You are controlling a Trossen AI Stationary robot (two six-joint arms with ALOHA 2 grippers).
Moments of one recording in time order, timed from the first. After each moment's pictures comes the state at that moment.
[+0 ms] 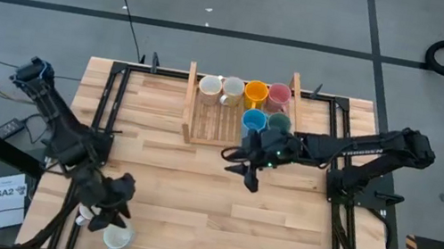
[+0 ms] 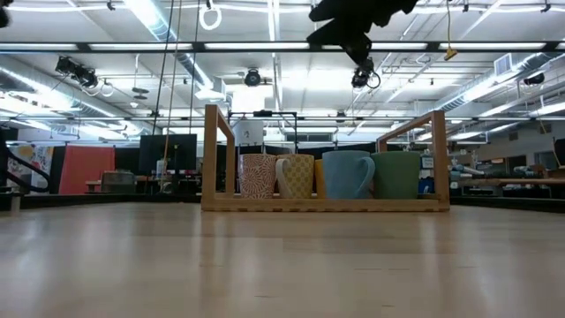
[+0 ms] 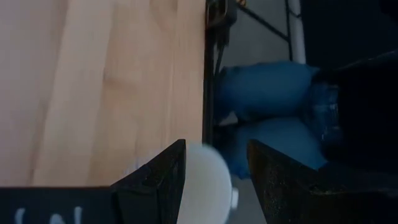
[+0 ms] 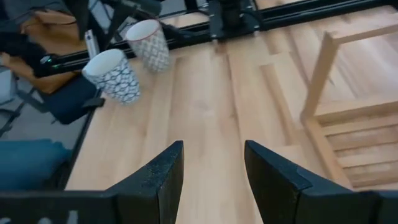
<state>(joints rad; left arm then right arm) -0.85 1.06 0.76 -0.37 -0.09 -1.03 0.09 1.39 1.03 -0.15 -0.05 0.24</state>
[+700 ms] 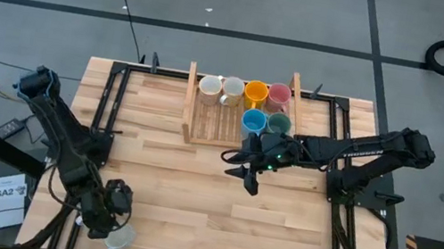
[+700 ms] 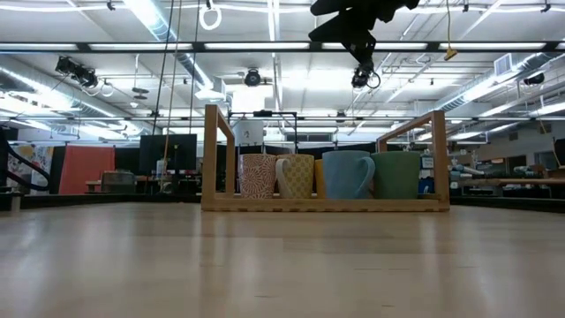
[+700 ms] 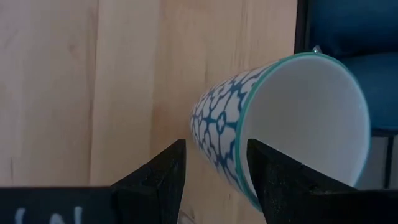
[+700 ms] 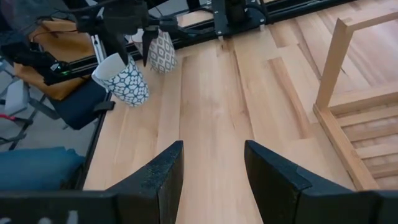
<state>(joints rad) -0.95 1.26 0.76 -0.55 -0.09 -1.05 0.12 1.39 1.03 -0.15 -0.04 0.32</state>
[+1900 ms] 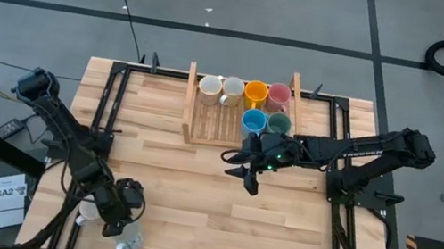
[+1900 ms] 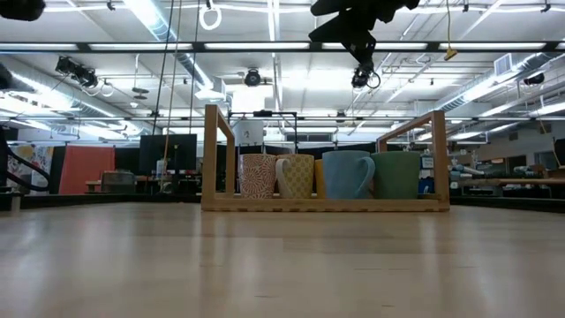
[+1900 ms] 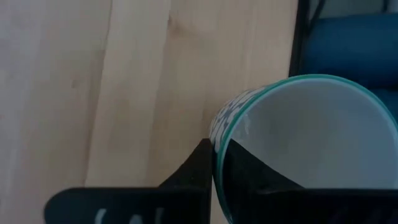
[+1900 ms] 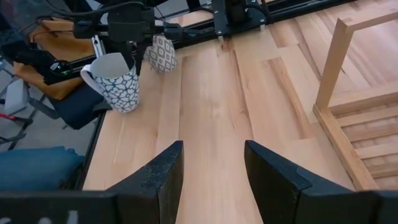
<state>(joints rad) -0.82 1.28 0.76 -0.46 -0.04 -1.03 0.12 1.39 1.03 -0.15 -0.04 0.32</state>
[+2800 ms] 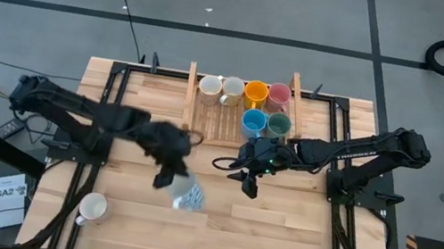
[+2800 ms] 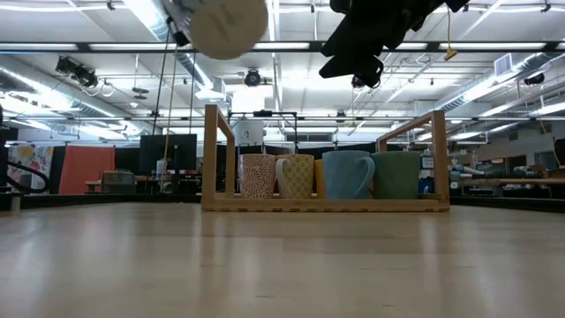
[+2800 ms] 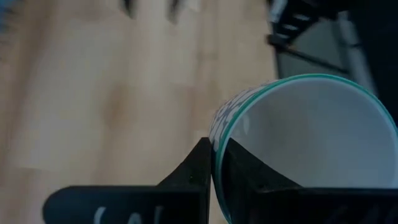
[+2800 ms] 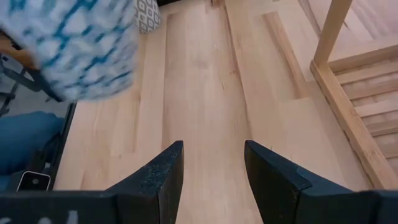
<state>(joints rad) -0.17 1.31 1.13 -0.53 0.15 -0.41 0.12 1.39 1.03 -0.15 -0.04 0.32</state>
